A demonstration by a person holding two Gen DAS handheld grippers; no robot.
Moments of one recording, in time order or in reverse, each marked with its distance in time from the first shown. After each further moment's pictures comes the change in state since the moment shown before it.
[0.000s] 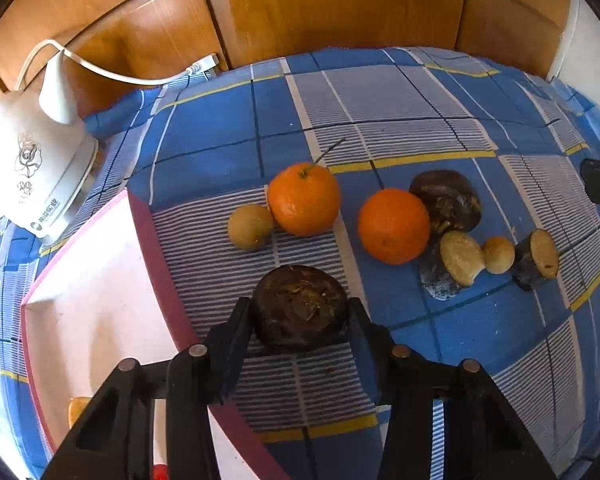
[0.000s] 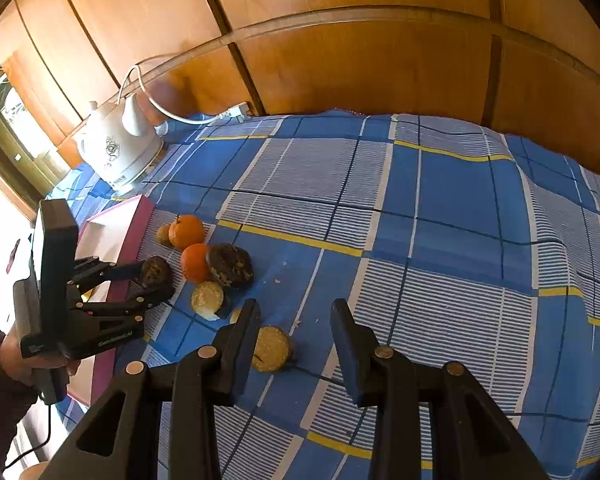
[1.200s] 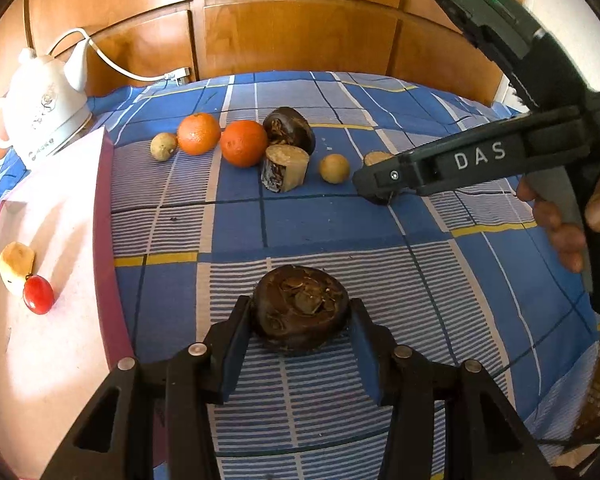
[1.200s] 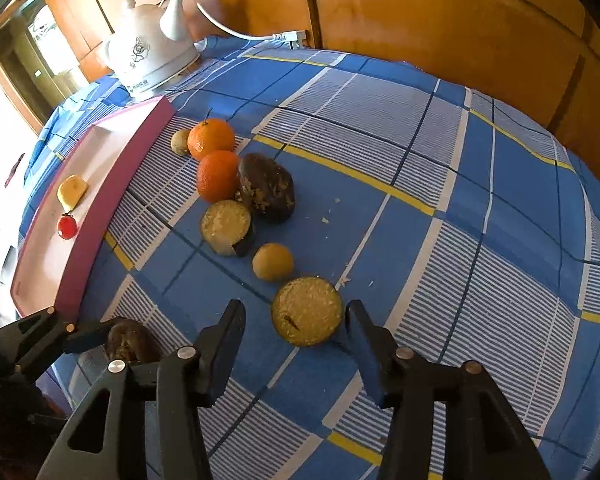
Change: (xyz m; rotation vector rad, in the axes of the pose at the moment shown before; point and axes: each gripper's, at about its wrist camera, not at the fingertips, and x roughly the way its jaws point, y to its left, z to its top) left arm -0.051 -0.084 -0.102 -0.096 -0.185 -0.128; right arm 0.056 0.039 -0.031 -0.246 0.167 -0.010
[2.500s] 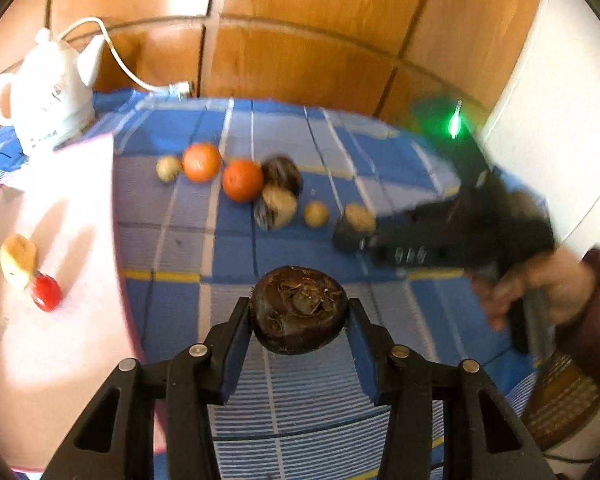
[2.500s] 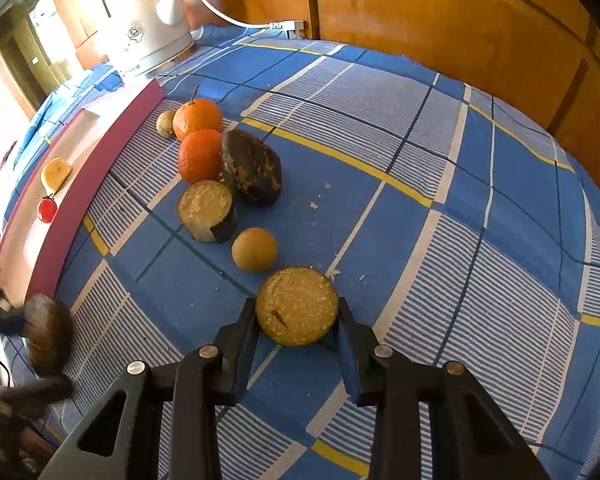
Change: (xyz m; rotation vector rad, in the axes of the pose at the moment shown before) left arm -0.046 0.023 0.016 -0.125 -0.085 -0.151; right arm 0.011 -0.003 -0.008 -0.029 0.009 -0.036
